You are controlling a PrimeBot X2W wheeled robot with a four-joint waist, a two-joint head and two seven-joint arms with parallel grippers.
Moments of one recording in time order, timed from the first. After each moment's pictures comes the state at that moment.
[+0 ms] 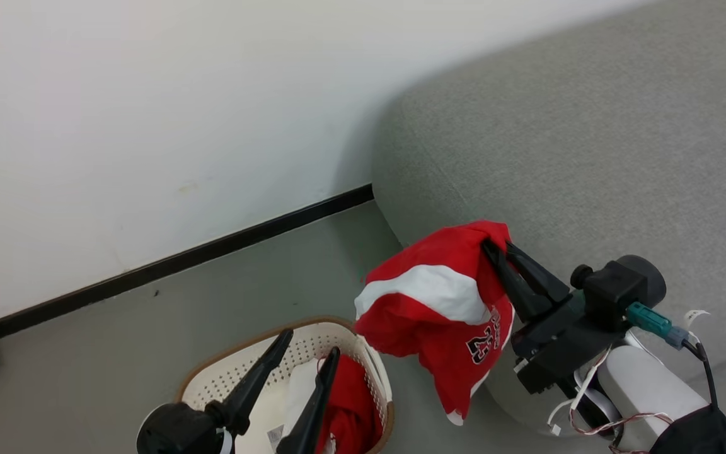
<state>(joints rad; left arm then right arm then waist) 0.01 0.28 -0.48 -0.15 -0.56 -0.08 -0.13 -0.42 -0.26 0.59 0.30 0.37 0.12 -0.26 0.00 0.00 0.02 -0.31</state>
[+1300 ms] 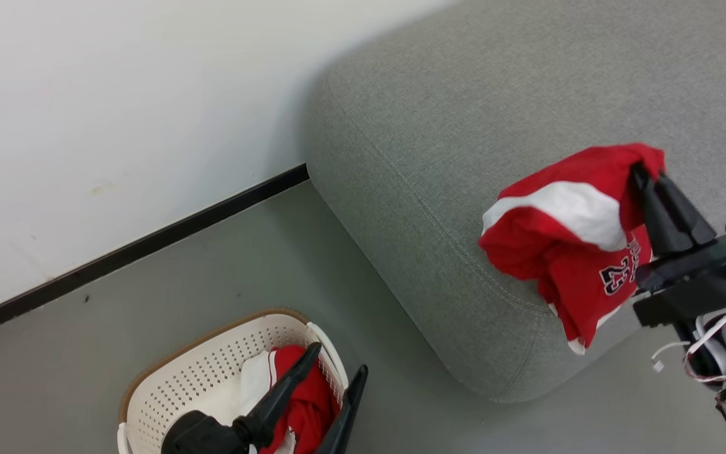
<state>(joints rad) 0.02 0.28 -0.54 -0.15 -0.53 -0.09 -0.15 -0.37 -0.39 0.31 0.18 0.35 0.07 -0.26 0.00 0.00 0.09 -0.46</state>
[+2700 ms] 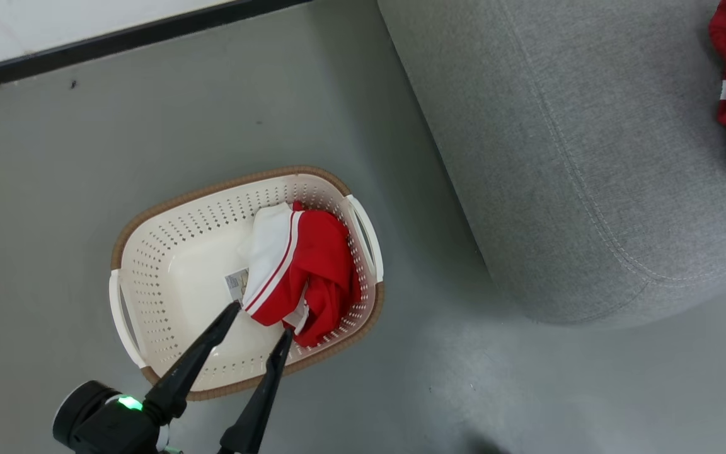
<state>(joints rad) 0.03 0.44 -0.41 -0.39 -0.50 -0.03 -0.03 -0.79 -0.49 -0.11 0.58 0.47 0.04 -0.26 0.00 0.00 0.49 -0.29</state>
